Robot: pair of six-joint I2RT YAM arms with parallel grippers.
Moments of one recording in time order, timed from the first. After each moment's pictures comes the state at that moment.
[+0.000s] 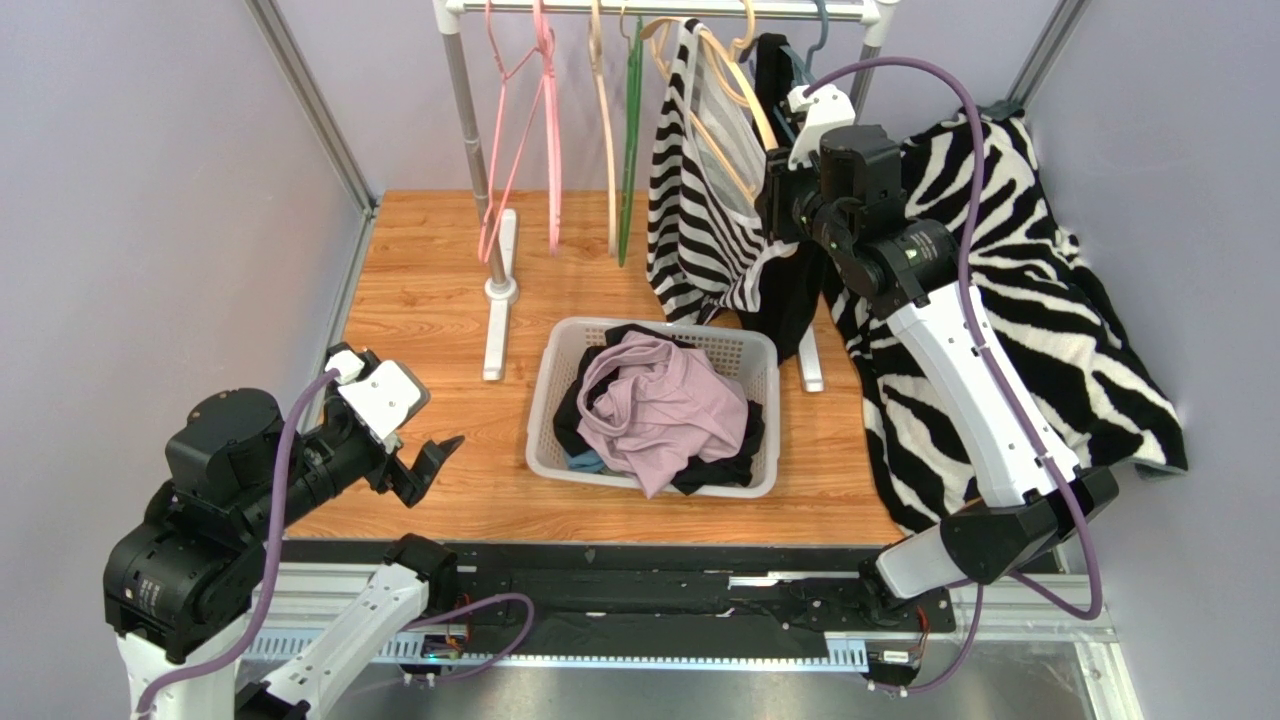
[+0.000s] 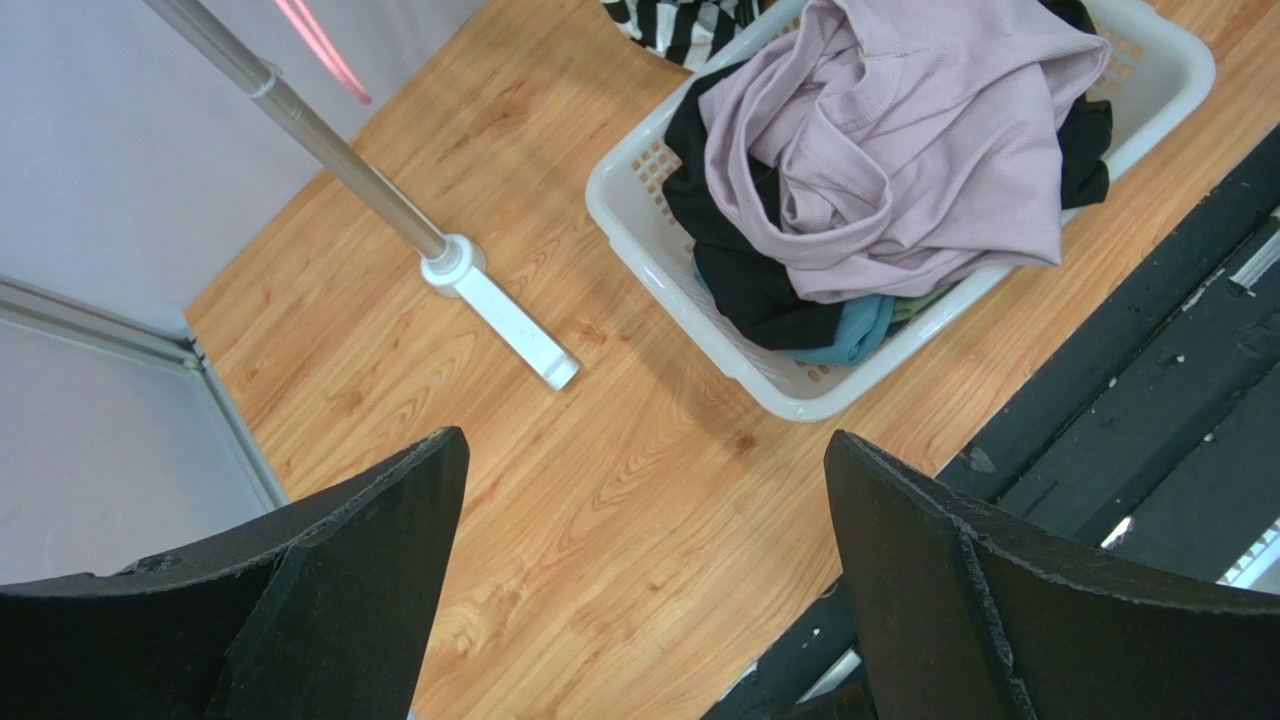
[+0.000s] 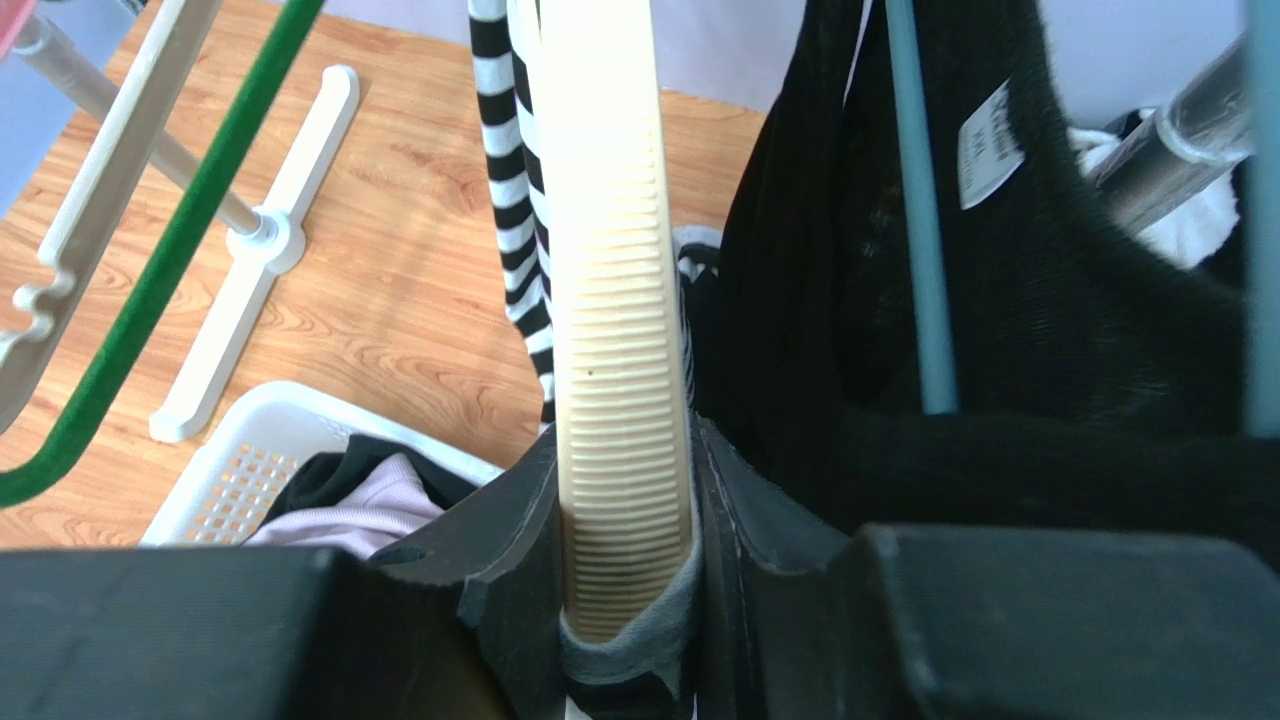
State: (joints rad) left arm -0.38 0.63 1.49 -1.24 0.25 0.42; right arm 0.45 1.47 1.79 -0.68 0.12 0.10
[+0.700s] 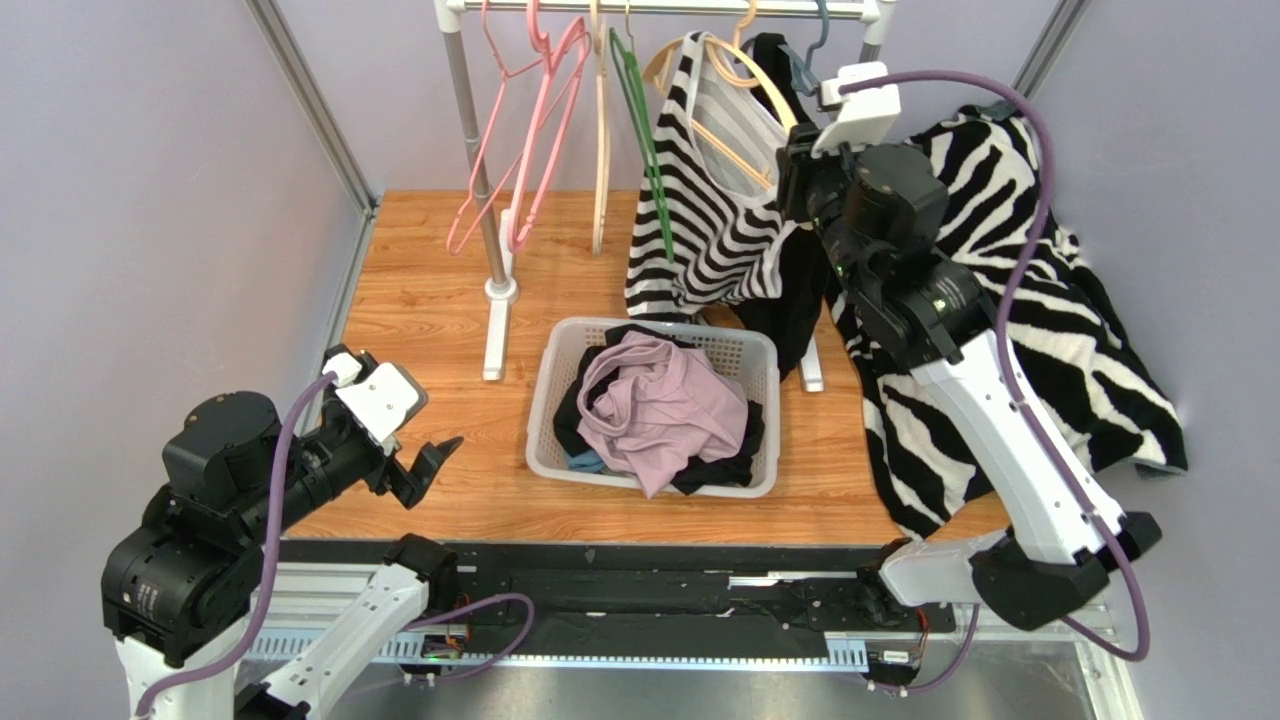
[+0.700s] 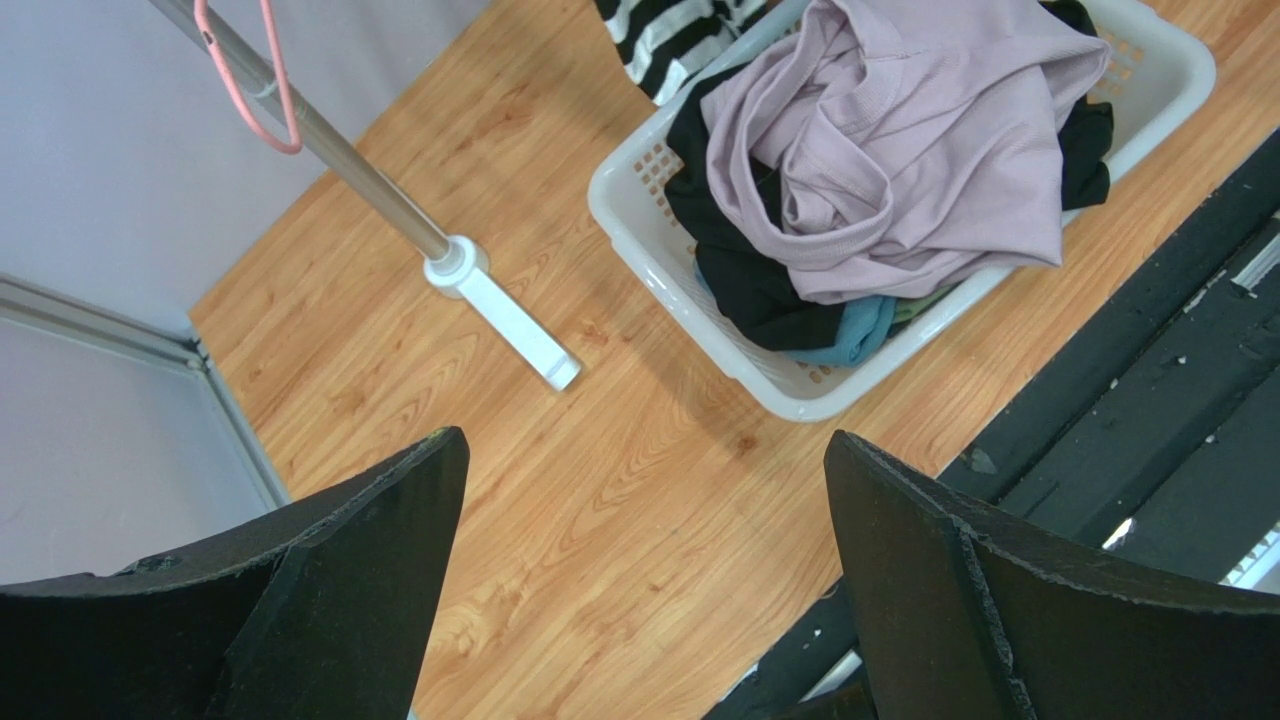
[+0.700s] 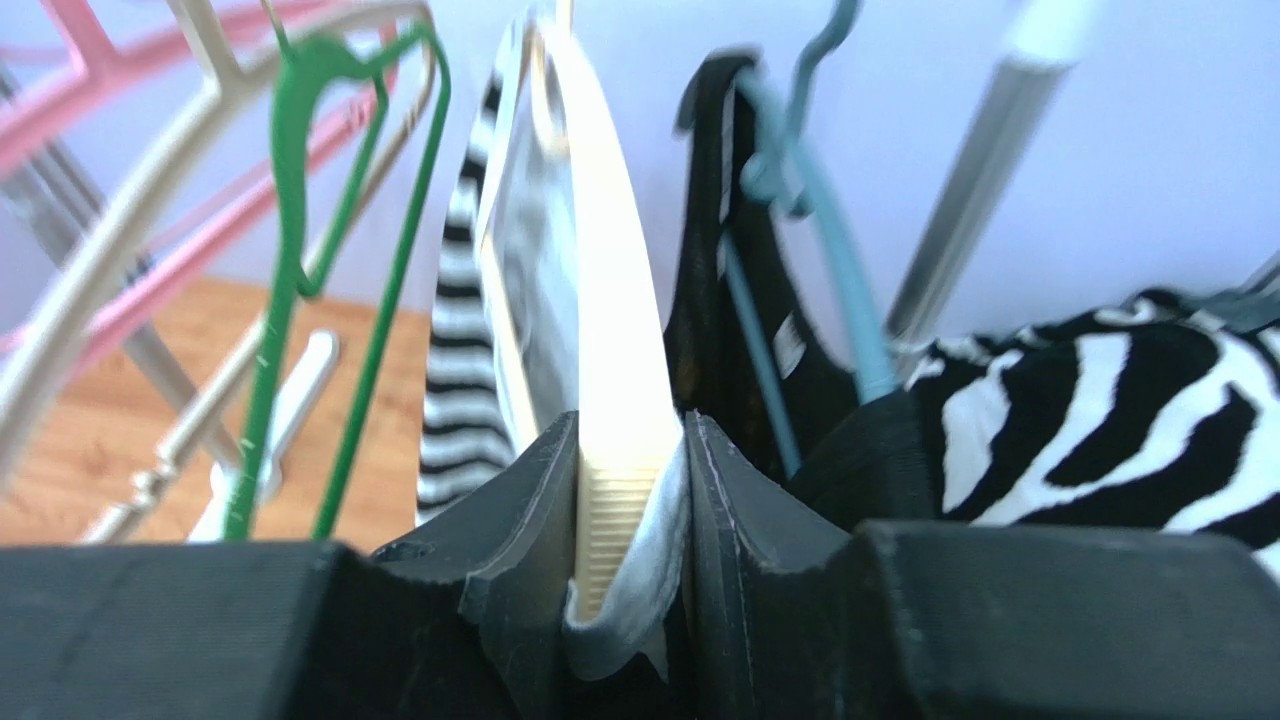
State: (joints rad) left arm -0.38 0.62 1.49 -1.24 0.25 0.42; right arm 0.58 1.34 1.74 -0.42 0.40 -0.01
